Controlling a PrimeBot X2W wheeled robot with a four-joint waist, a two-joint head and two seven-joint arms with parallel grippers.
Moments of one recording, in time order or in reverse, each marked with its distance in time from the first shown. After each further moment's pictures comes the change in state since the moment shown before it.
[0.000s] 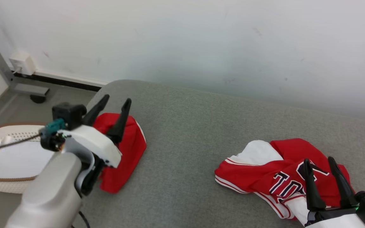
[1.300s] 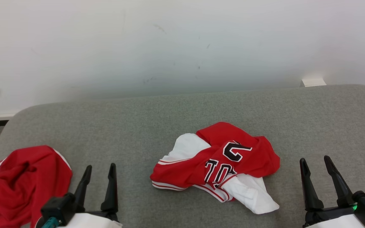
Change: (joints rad) left arm 0.664 -0.290 0.565 -0.446 0.433 0.032 -0.018; right arm 0.003 -0.032 0.045 -0.026 0.026 0.000 0.000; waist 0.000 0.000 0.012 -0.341
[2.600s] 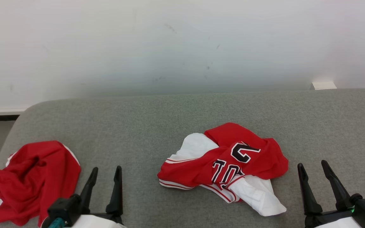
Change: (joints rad) left arm -0.003 -0.046 0.036 0.040 0.062 -0.064 0.000; right arm 0.005 -0.017 0.021 0.024 0.005 0.000 0.000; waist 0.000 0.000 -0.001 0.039
